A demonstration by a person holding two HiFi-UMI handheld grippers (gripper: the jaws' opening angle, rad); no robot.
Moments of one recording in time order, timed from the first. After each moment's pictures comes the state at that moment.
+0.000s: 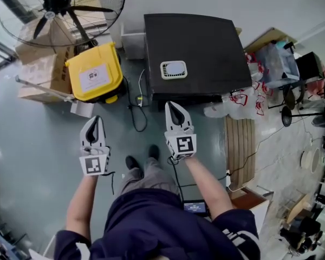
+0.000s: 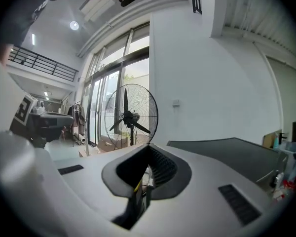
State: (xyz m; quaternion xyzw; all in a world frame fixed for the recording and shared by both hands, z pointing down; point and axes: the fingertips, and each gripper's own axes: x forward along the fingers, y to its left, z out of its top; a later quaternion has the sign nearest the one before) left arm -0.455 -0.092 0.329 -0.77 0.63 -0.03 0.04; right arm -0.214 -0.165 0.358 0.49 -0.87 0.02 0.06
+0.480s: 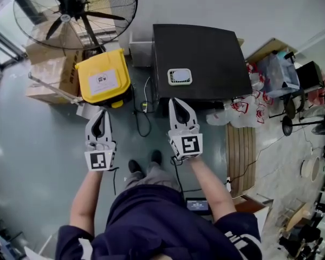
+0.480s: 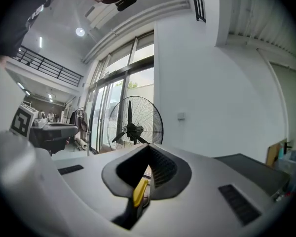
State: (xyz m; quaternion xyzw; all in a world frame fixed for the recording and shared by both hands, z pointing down) left arm -0.468 -0.090 0.269 -0.77 0.64 0.02 0.07; right arm -0.248 -0.159 0.265 0.48 -0.88 -0.01 0.02
